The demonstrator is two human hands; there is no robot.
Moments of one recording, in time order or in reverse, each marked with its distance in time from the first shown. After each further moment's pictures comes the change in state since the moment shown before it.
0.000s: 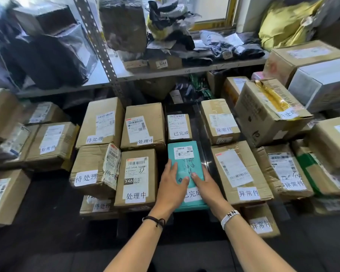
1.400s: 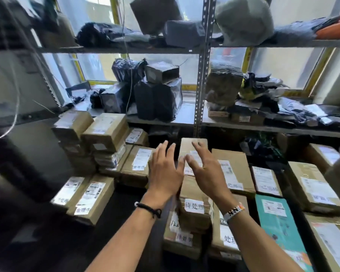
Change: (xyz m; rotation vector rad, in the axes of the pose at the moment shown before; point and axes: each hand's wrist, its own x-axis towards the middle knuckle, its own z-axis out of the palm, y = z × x) left_hand -0.014 -0.041 -0.313 0.357 0.638 0.243; right_hand -0.043 -0.213 0.254 -0.545 -0.032 -0.745
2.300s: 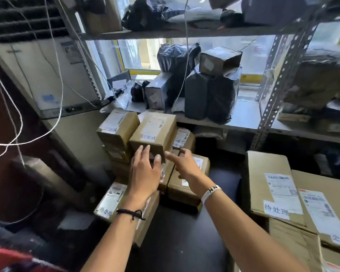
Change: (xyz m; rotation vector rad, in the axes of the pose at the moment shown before) left_hand 0.075 -0.236 -0.108 -0.033 0.101 -0.438; right_hand 0.145 -0.112 0.259 0.529 -0.480 0.408
